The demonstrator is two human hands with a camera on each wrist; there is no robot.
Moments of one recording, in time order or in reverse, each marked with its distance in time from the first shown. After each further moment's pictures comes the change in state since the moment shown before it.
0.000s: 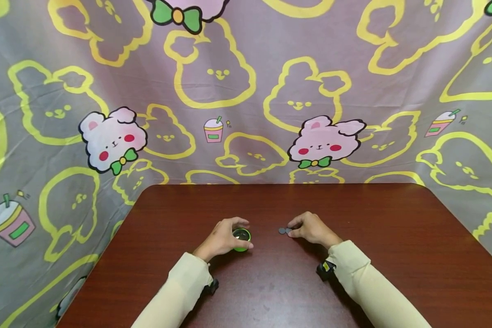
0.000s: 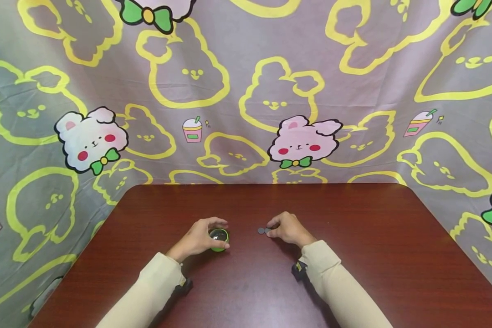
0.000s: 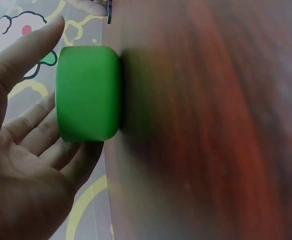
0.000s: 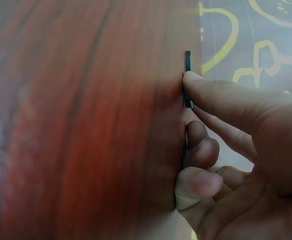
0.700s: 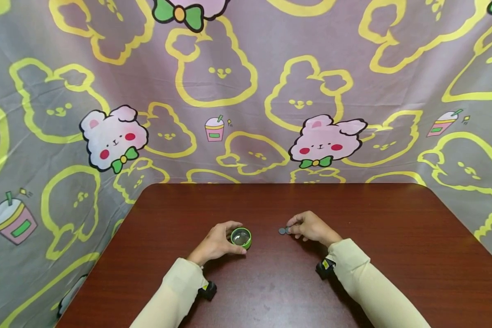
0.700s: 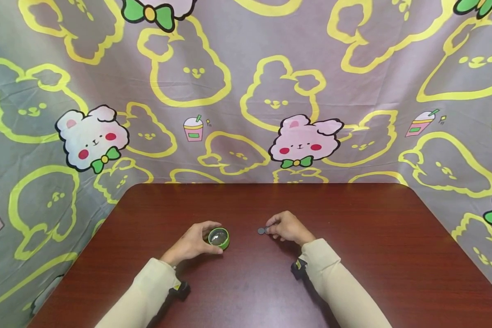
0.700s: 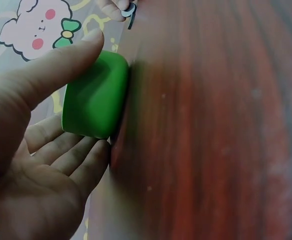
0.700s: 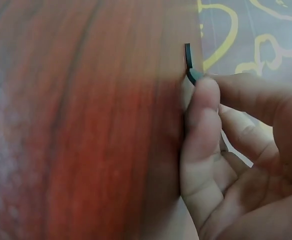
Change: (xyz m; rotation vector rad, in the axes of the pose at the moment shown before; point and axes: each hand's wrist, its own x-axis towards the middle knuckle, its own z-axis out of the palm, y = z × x) left_hand -0.013 -0.018 0.000 -0.086 0.031 -0.018; right_hand 0.001 -0.003 0.000 0.262 -0.091 0.127
